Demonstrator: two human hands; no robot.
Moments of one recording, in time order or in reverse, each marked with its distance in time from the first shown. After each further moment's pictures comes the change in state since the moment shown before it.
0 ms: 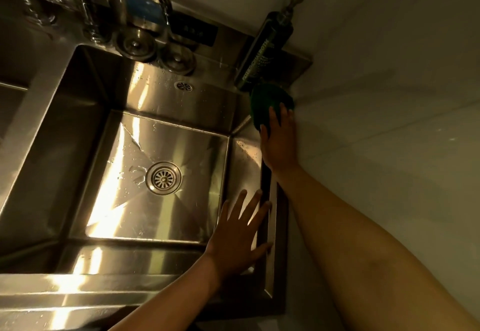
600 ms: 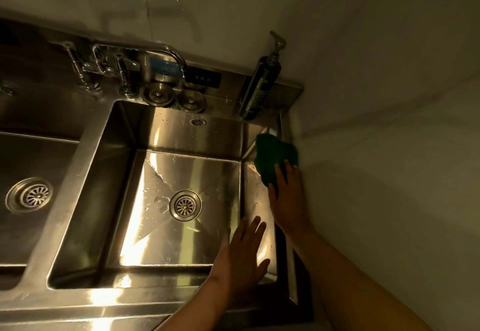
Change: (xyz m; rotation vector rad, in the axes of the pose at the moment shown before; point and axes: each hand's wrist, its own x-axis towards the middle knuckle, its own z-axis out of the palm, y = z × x) left_hand -0.038 -0.009 -0.047 0.205 -0.219 -0.050; right_hand -0.115 -0.015 -0.009 0.037 -0.034 0.078
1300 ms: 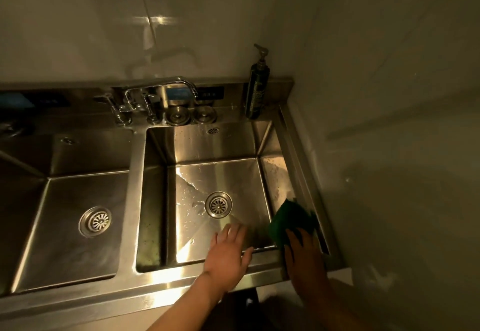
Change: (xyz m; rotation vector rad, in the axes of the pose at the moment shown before) left_hand -0.110 -0.078 -0.038 0.097 -0.100 -0.103; right_hand -0.222 -0.066 0.011 0.123 -0.218 0.291
